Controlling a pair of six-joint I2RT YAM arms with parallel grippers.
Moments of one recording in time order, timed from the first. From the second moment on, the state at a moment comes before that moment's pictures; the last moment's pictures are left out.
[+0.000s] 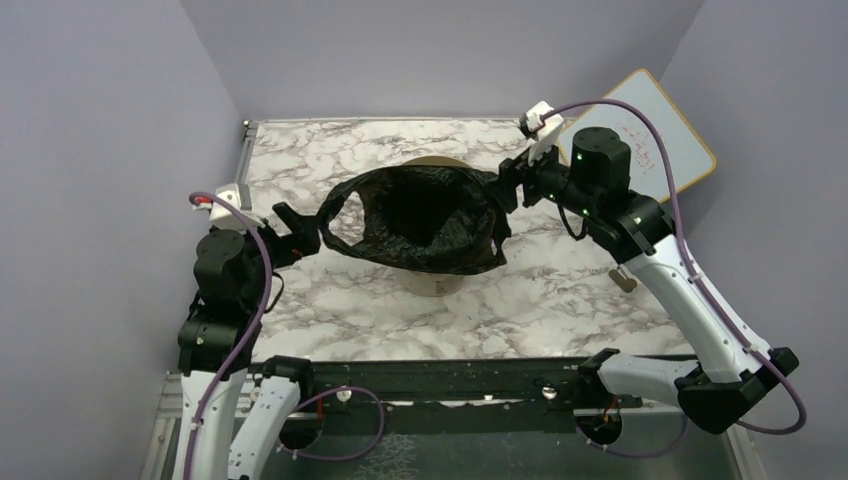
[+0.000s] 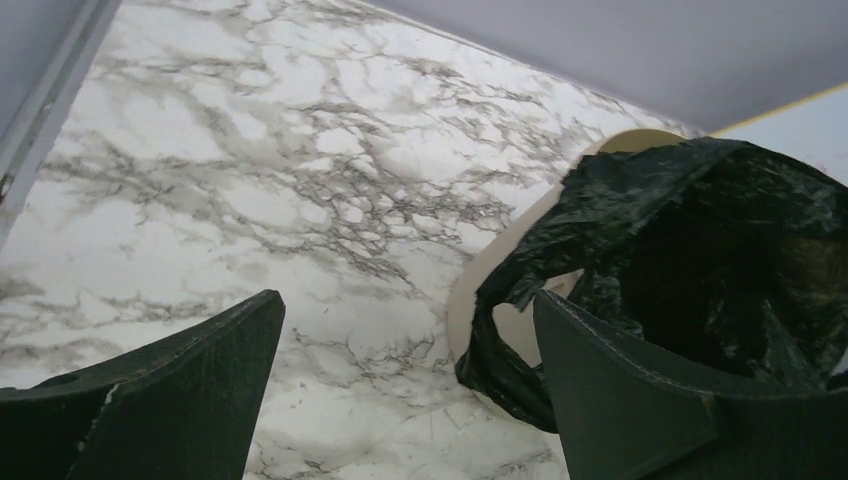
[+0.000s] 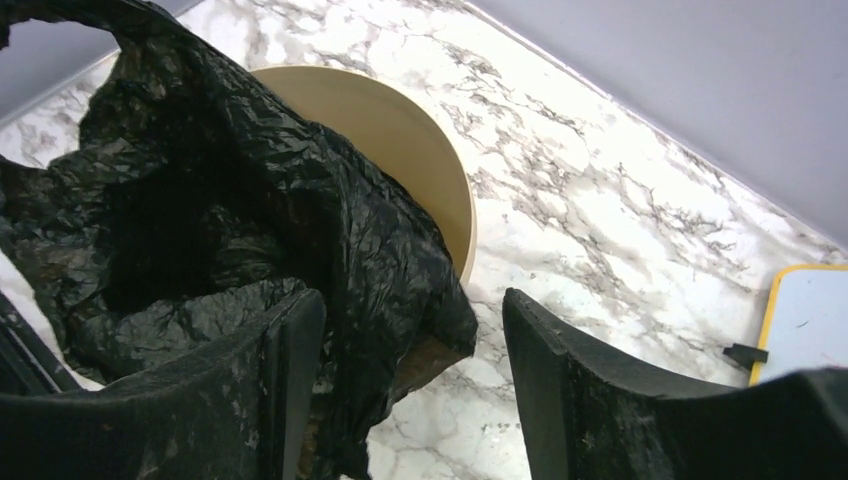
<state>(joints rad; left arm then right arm) -0.13 0.54 0.96 -0.65 -0.09 -0.44 0.56 1.15 1.38 -0.50 -0.15 -0.10</state>
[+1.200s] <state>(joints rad) -0.14 1.23 1.36 -0.59 0.56 0.10 0.72 1.42 1.55 -0.63 0.23 -0.22</state>
